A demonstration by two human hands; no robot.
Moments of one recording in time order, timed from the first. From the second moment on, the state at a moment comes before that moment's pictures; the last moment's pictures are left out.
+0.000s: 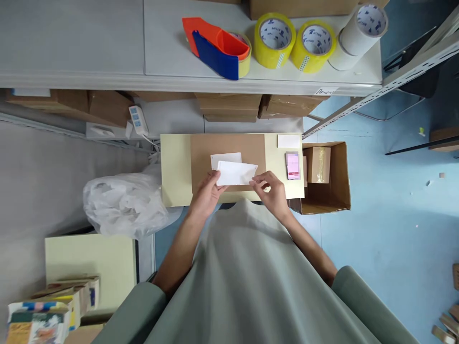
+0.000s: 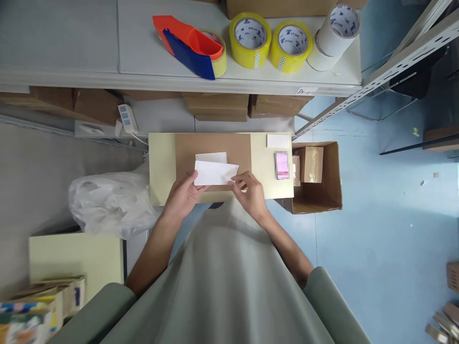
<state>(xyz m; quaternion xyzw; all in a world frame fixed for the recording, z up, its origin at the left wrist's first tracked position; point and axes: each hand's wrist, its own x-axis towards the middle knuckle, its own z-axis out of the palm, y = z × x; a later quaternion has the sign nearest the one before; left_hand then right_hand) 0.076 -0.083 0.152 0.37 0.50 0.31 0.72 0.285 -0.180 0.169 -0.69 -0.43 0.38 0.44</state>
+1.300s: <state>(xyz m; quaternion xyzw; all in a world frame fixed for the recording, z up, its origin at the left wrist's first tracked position) 0.064 -0.033 0.054 0.55 0.68 0.25 0.42 0.281 -0.103 0.074 -0.83 -0.42 0.32 0.19</state>
